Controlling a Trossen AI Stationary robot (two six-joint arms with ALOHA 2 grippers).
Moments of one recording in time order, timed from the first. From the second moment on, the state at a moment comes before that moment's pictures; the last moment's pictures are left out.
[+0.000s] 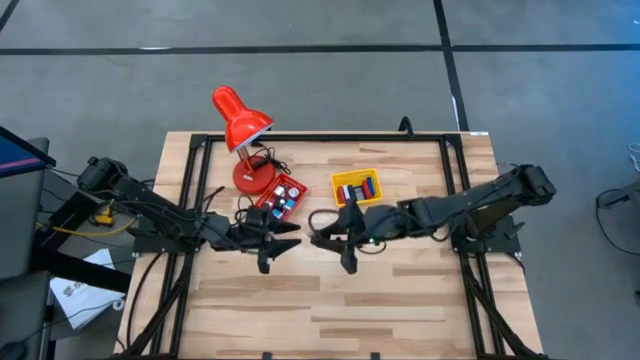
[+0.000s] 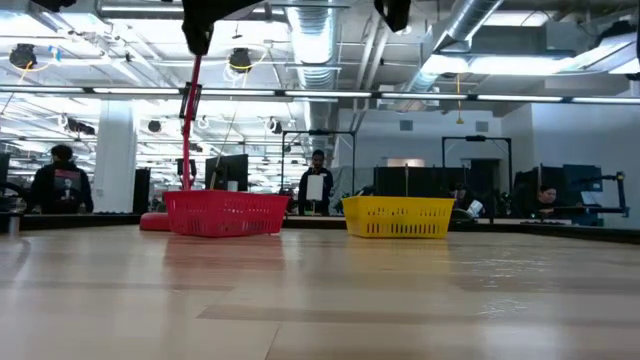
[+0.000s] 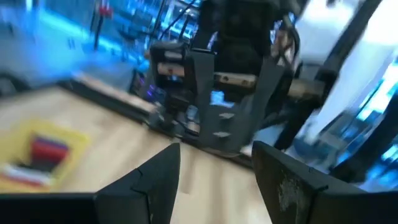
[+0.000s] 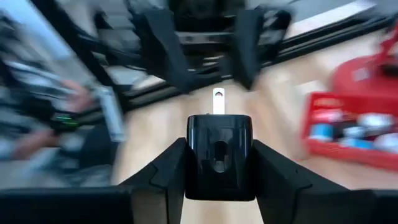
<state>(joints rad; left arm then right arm) -0.40 1.21 0.56 0.69 -0.50 -0.43 0.29 1.52 1.18 -0.07 0.24 0.42</state>
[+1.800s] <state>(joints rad) -0.40 1.21 0.56 0.68 -0.23 0.18 0.11 1.74 1.18 0.40 -0.45 1.05</state>
